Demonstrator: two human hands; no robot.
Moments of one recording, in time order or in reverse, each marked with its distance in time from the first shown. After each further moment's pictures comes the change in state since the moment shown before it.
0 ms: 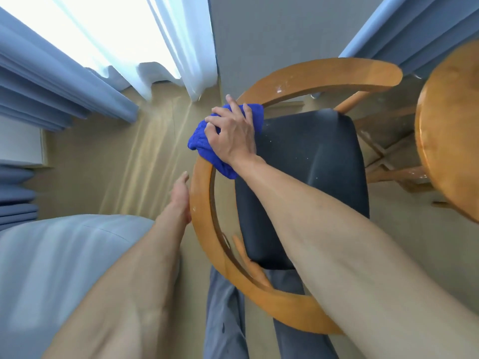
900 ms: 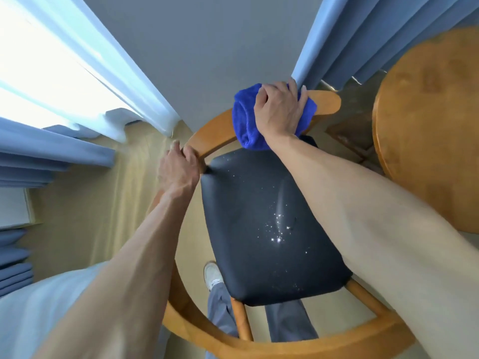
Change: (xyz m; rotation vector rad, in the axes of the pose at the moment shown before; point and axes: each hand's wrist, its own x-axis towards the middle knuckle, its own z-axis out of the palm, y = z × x) left_hand -0.043 0.113 0.188 1.016 0.383 0.855; right_hand 0.112 0.184 -0.140 -0.372 0.369 0.410
